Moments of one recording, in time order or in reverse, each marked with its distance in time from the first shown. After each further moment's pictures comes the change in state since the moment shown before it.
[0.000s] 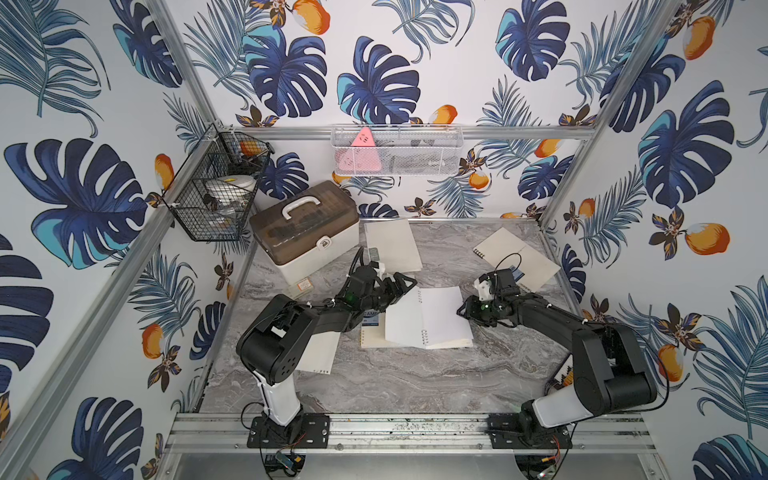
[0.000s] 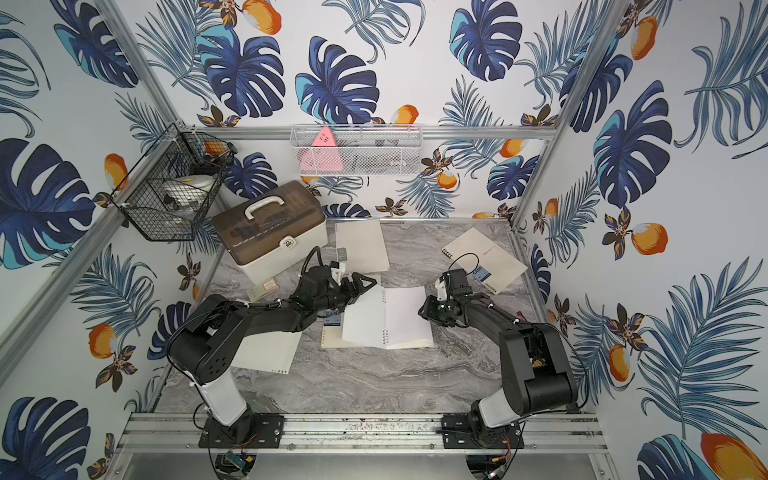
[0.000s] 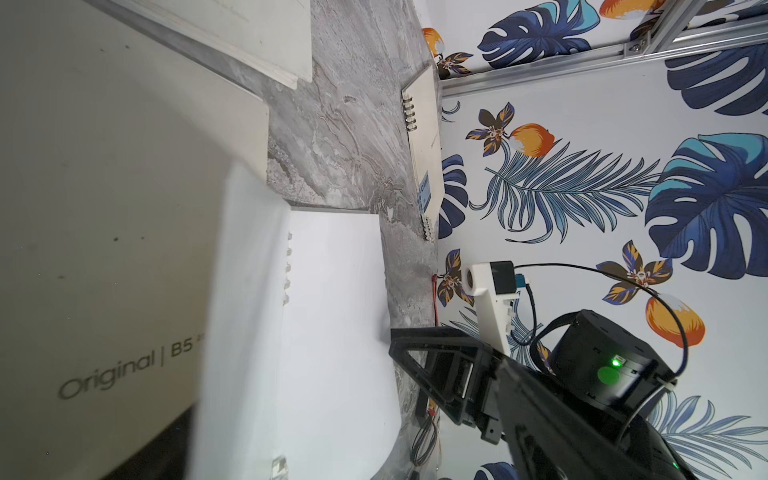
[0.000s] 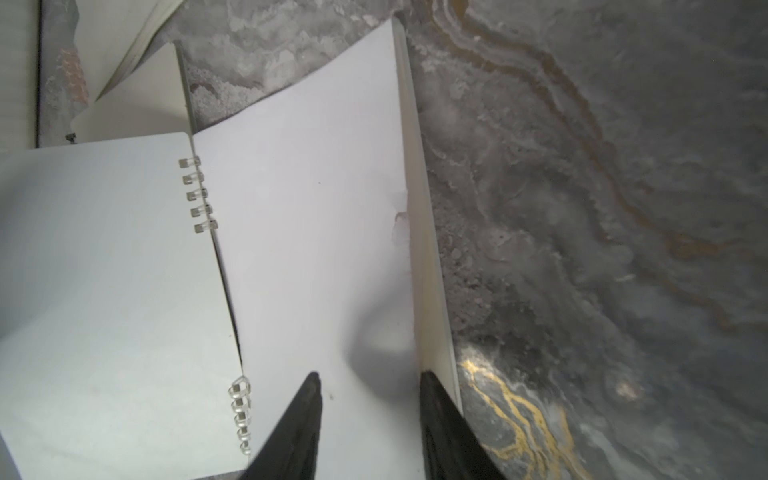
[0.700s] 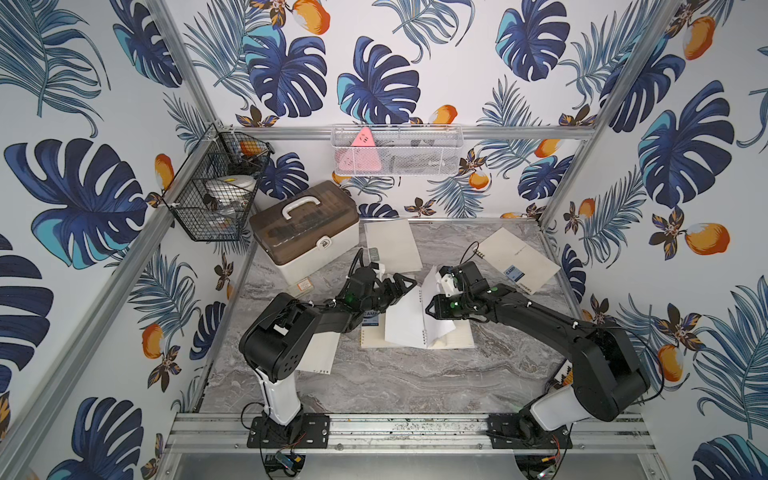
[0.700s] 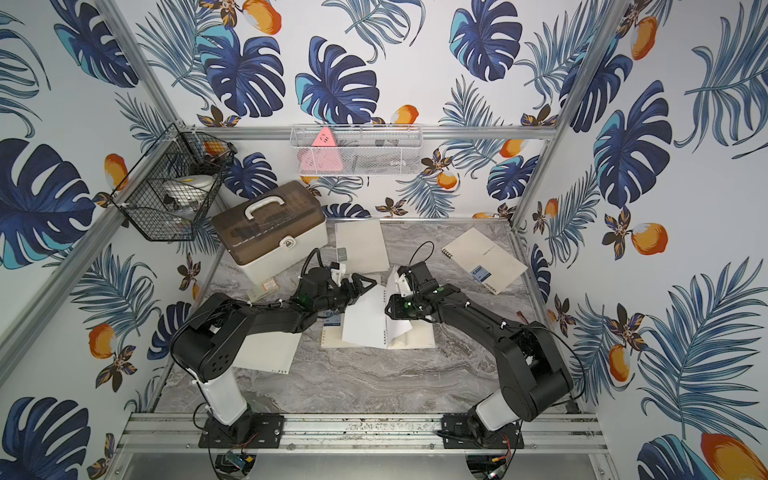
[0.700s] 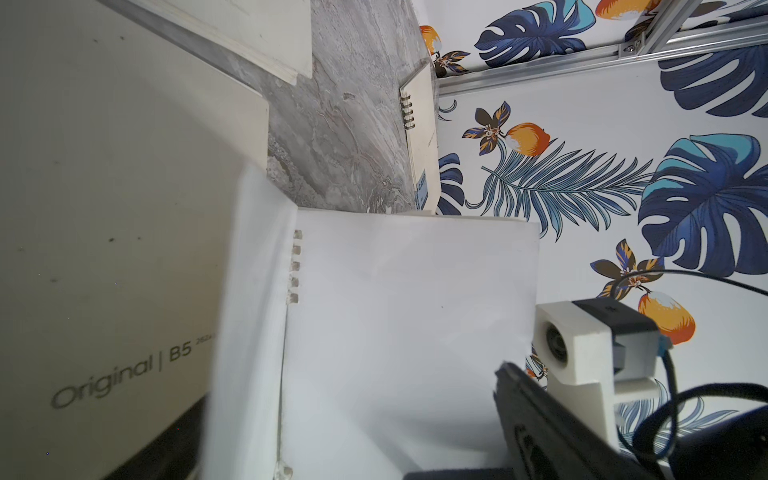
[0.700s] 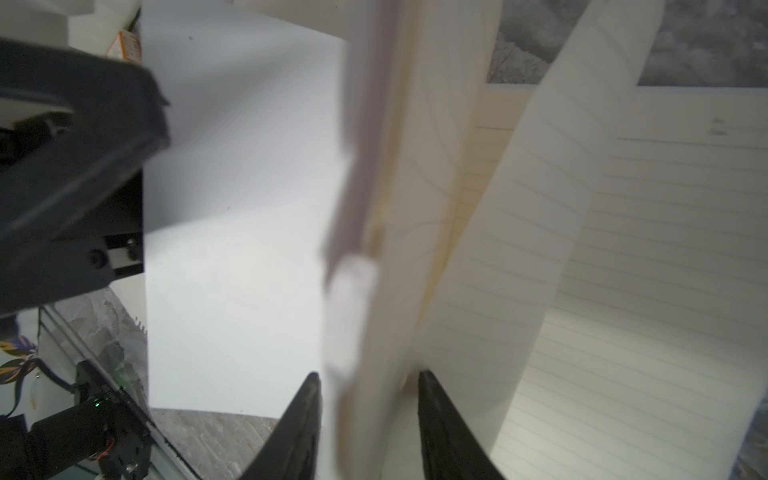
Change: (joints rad) left arm 0.000 0.014 -0.015 0.046 0.015 -0.017; right arm 0.309 0.015 0.174 -0.090 0.087 -0.045
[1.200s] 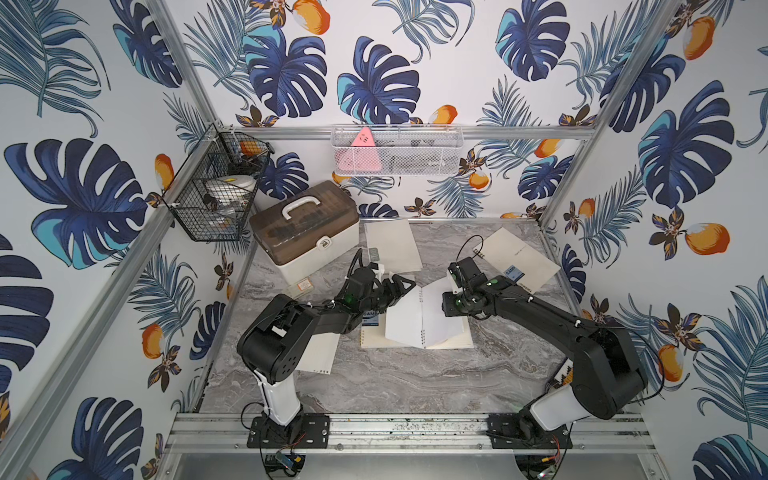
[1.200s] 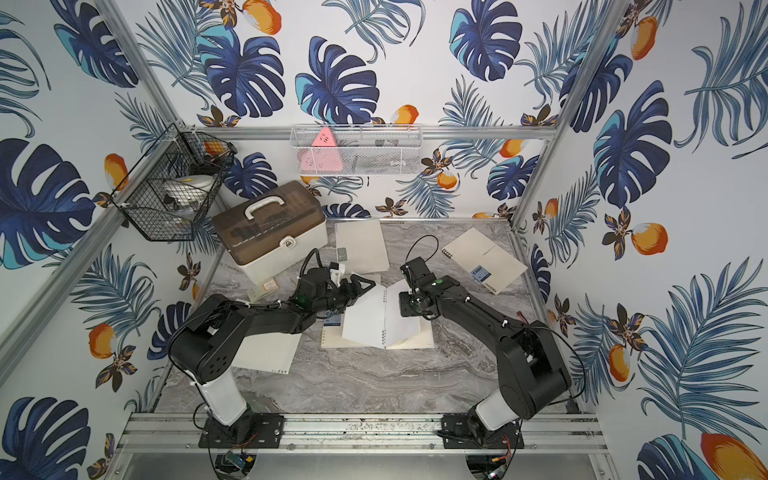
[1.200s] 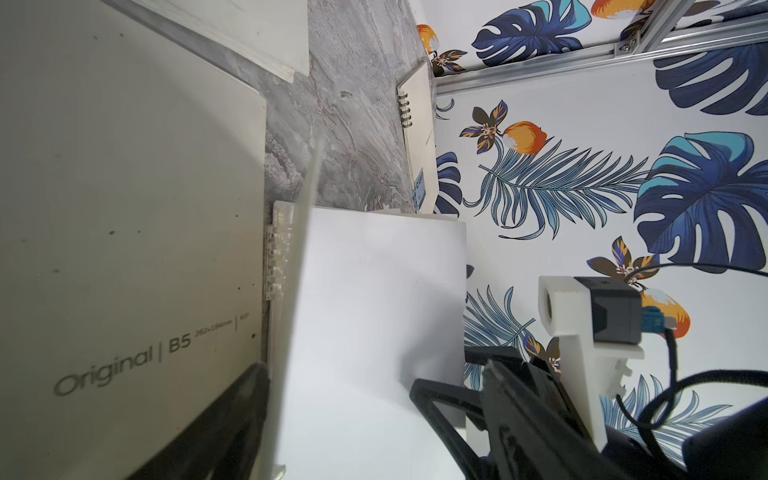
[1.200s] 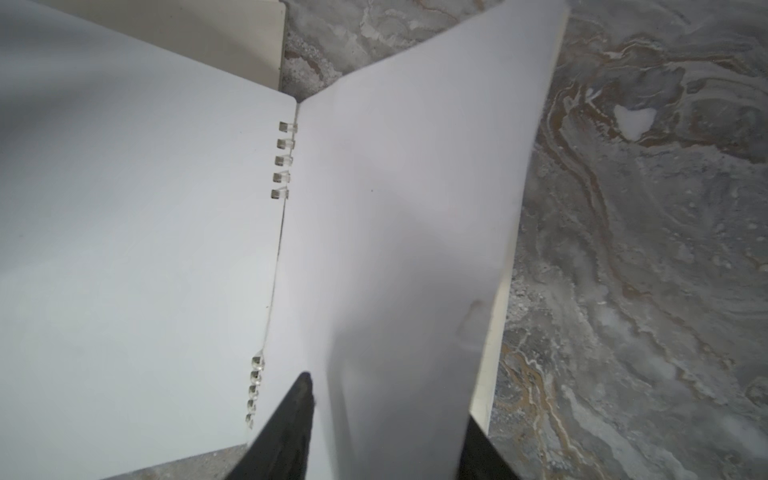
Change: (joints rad) left arm 0.006 -0.009 -0.009 0.001 0.004 0.000; right arm 0.011 0.016 0.096 -0.202 0.312 -0.058
